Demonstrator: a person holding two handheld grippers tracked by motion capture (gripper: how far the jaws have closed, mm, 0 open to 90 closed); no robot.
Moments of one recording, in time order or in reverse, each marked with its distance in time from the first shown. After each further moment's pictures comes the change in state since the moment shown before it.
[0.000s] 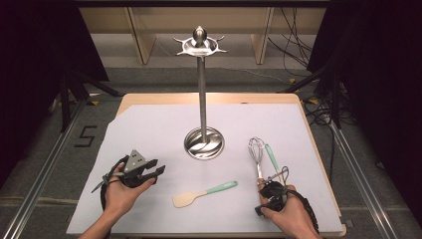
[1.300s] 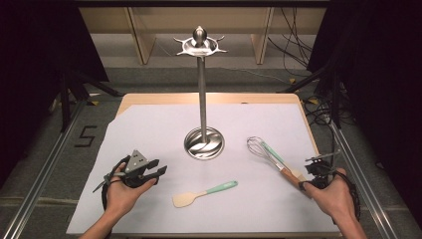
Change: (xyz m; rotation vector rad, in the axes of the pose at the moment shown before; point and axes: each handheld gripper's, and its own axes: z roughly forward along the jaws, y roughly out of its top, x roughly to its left) left arm -0.003 0.001 0.003 -0.010 -0.024 -0.008; right arm -0.095 -0.007 -0.070 -0.160 -0.241 0.220
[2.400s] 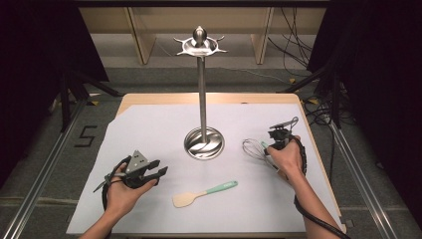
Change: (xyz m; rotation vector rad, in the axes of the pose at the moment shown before) left arm -0.001 -0.001 0.001 0.006 -0.007 0.018; right arm 0.036 0.115 0.085 -0.045 0.103 0.049
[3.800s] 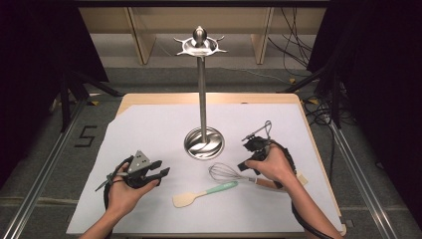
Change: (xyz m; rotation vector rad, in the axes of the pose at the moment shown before) left arm -0.002 0.002 0.002 0.010 -0.017 0.014; right arm 0.070 -0.017 -0.022 0.119 0.279 -0.372
